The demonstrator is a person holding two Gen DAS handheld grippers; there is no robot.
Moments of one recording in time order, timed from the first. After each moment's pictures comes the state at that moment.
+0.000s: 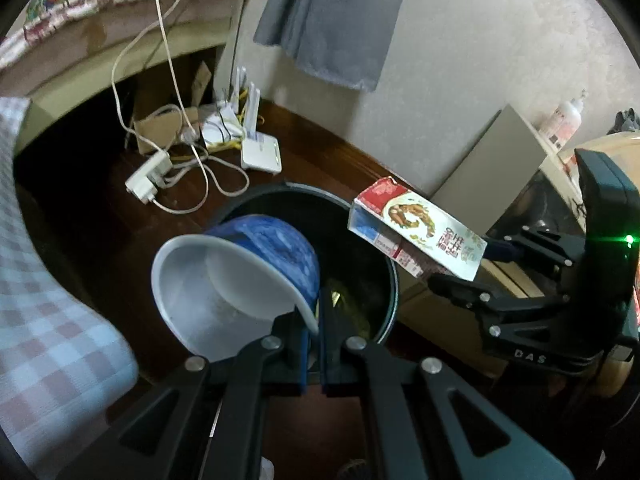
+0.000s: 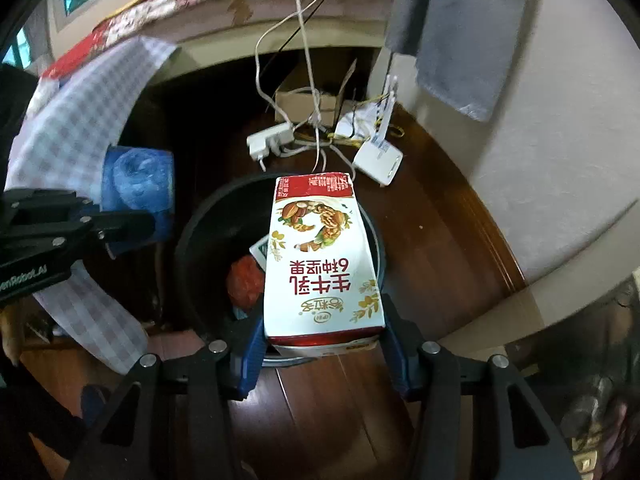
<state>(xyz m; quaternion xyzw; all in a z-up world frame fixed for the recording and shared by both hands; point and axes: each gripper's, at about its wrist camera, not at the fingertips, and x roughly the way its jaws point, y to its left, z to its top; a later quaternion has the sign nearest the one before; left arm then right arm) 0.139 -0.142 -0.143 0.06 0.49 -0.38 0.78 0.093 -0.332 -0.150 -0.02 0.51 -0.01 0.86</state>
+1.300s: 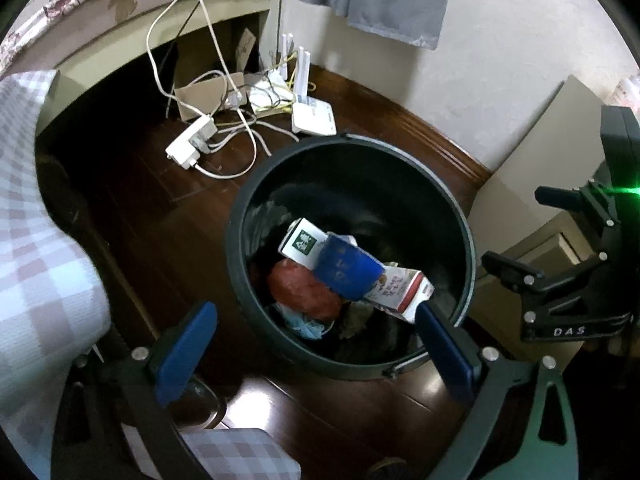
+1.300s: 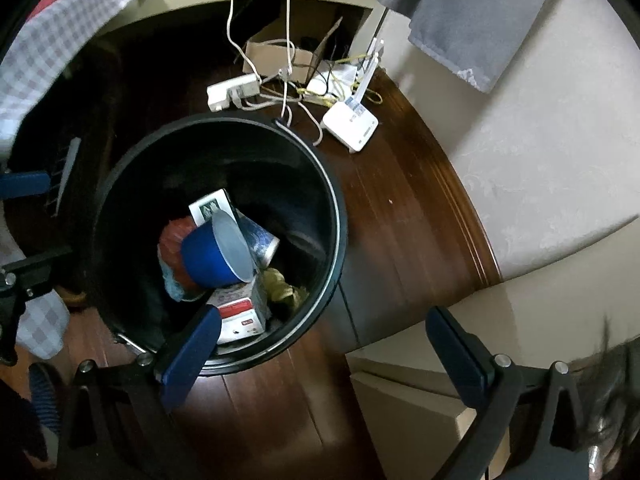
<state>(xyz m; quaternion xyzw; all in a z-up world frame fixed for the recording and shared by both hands) 0.139 -0.145 -0.180 0.12 0.51 -0.29 0.80 0.127 -0.348 -0.193 -0.09 0.55 -0.06 0.83</state>
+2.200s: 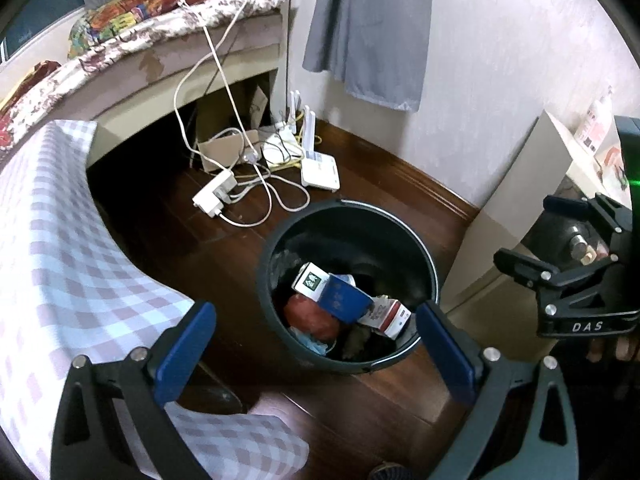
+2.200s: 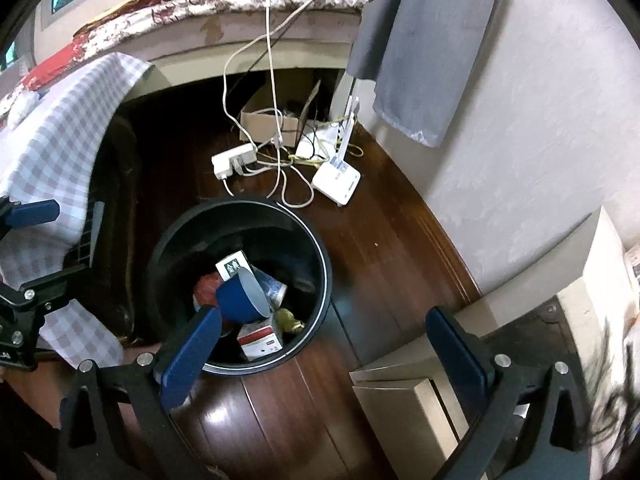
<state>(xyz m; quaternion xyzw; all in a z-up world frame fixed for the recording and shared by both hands) 0.112 -0.120 -0.098 0.11 0.44 -0.28 0.85 0.086 -0.337 -0.097 -0.05 0.47 -0.08 0.88</state>
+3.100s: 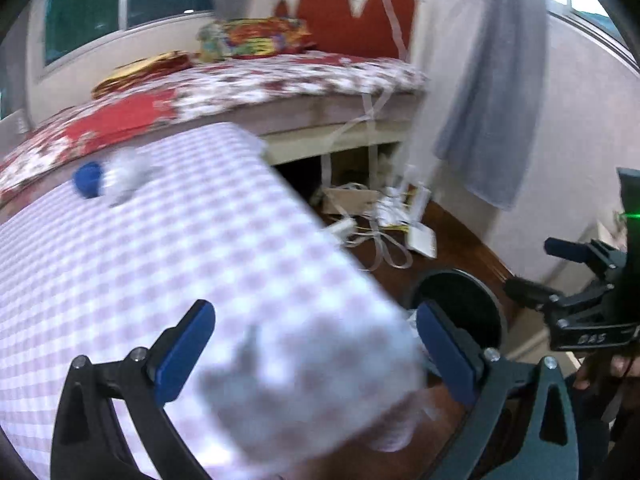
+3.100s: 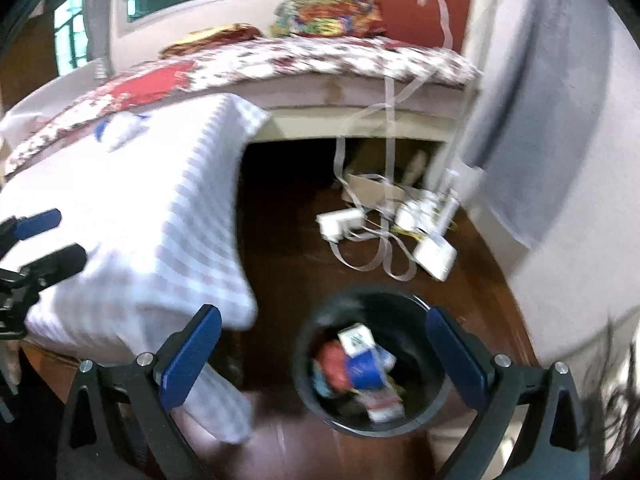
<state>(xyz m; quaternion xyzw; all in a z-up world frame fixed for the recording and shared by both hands) 0.116 0.066 -0.036 0.01 0.37 -0.12 0.92 0.132 -0.177 -0.033 -0.05 0.40 0.08 0.91</state>
